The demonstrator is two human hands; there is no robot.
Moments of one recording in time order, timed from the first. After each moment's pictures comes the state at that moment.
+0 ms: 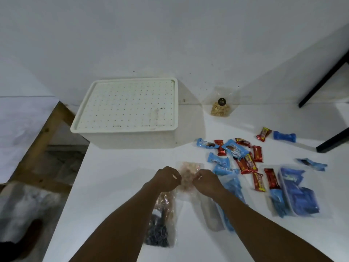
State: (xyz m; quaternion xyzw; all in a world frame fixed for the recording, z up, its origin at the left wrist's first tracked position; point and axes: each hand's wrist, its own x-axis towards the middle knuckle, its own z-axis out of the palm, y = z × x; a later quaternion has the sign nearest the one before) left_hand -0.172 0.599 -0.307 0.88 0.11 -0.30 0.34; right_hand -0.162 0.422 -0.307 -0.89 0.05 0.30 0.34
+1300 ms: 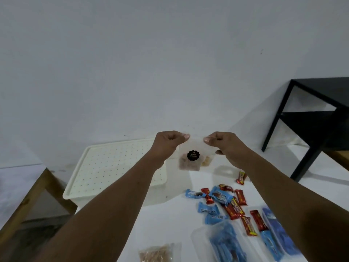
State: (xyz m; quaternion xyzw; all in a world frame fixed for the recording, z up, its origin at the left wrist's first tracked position) left_hand -0.049 0.575 -0.072 0.75 -0.04 -0.04 0.66; right_hand -0.058 0.353 -0.068 -0.77 -0.02 0.07 0.63
